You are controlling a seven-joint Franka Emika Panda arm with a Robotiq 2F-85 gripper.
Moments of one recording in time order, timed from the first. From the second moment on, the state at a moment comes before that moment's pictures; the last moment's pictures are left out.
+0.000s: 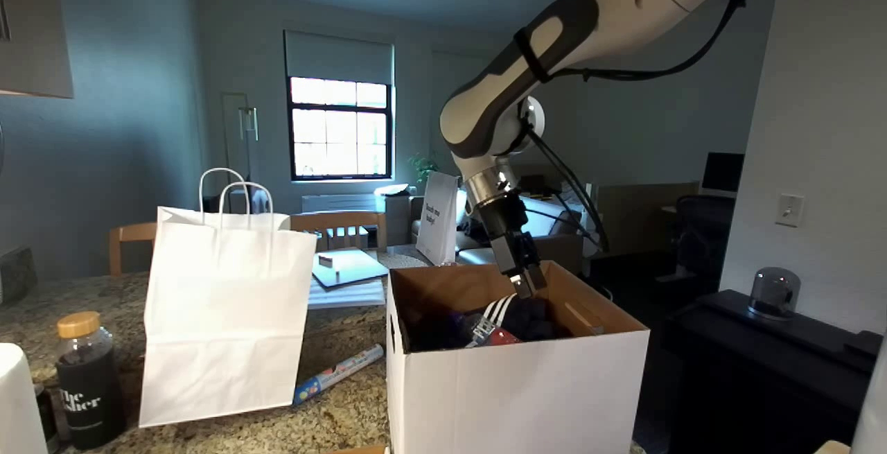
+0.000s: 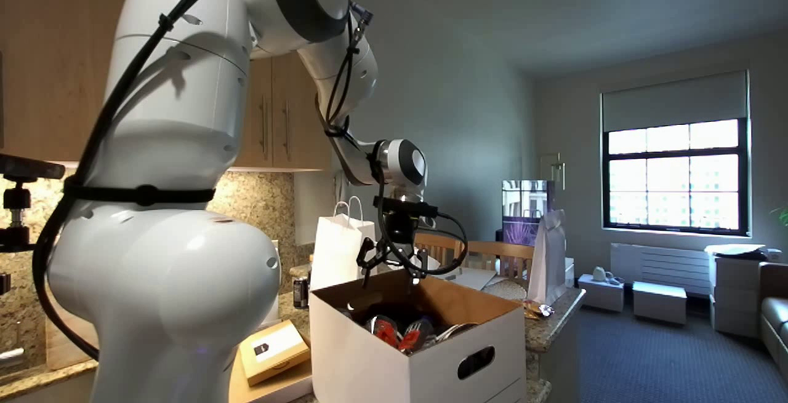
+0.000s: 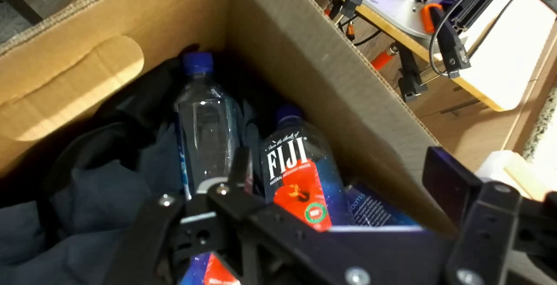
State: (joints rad) arm 0.12 0.14 0.06 -2.08 -0.06 1.67 -0.39
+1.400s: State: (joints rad) arm 0.10 0.31 0.11 -2.14 0.00 1.85 -0.43
